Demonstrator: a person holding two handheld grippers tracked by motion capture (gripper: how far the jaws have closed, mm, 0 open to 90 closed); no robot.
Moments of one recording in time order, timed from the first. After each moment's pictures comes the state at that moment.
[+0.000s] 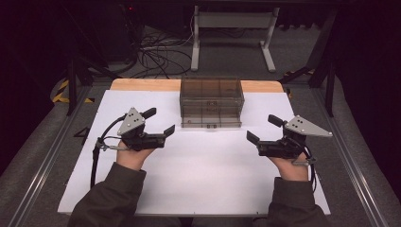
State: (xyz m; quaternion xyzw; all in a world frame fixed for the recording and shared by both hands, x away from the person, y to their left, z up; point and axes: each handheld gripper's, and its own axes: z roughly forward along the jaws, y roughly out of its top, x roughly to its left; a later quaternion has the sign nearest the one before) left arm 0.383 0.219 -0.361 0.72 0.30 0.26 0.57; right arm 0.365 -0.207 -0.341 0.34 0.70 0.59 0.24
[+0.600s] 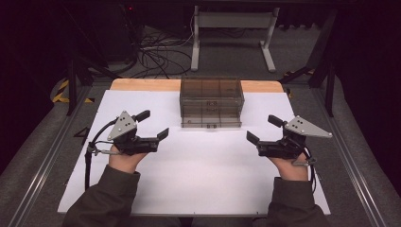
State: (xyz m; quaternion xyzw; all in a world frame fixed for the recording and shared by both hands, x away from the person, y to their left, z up) left arm 0.368 0.233 -0.359 0.72 0.30 0.26 0.57; right arm 0.365 -0.207 -0.343 0.34 0.69 0.59 0.24
